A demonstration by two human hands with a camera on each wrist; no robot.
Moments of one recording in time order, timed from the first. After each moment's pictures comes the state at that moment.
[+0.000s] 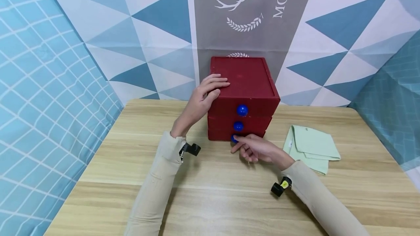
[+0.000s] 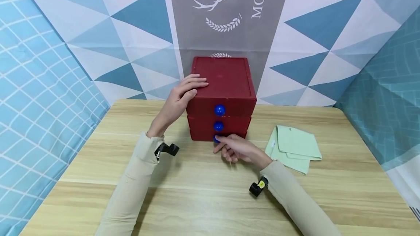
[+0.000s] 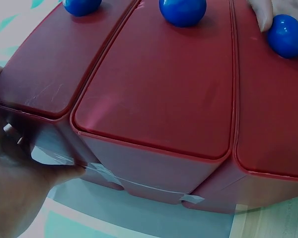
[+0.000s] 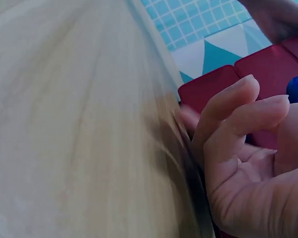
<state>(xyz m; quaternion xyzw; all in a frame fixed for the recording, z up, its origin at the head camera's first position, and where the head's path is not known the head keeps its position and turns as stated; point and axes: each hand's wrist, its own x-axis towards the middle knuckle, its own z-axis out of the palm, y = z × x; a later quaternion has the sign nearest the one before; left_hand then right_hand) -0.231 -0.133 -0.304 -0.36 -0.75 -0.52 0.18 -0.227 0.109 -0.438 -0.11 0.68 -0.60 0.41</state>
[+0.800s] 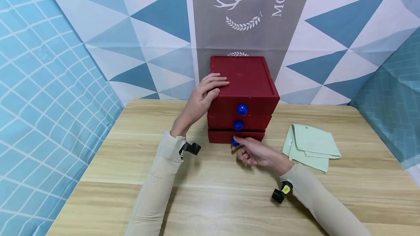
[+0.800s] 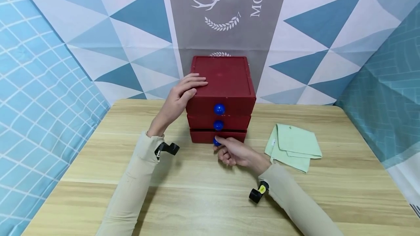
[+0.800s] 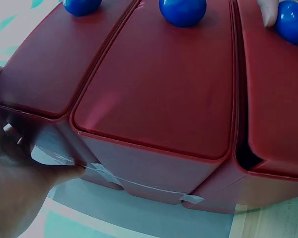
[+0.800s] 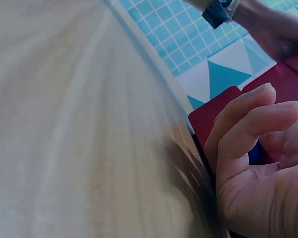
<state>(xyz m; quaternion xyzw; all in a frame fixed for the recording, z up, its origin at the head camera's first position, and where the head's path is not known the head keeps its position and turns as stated) -0.231 -0.133 -0.303 -0.35 -0.76 -0.52 0.18 -0.213 0.104 -0.445 -0.11 0.61 -0.66 0.43</state>
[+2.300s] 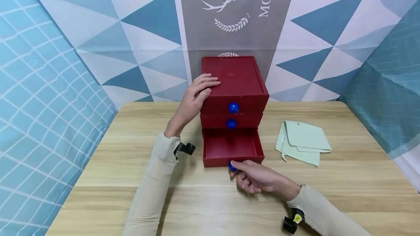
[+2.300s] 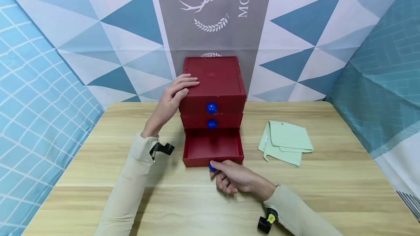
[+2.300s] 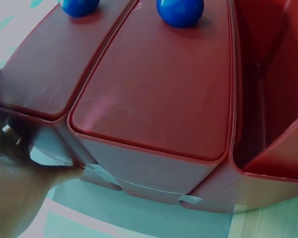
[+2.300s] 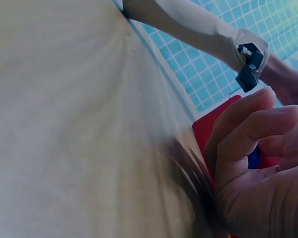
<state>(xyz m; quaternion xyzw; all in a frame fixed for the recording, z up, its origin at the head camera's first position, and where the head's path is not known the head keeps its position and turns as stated) -0.232 -0.130 -0.304 -0.36 -0.76 -0.51 0.19 -0.136 0.121 -0.444 -0.11 0.57 -0.65 0.48</state>
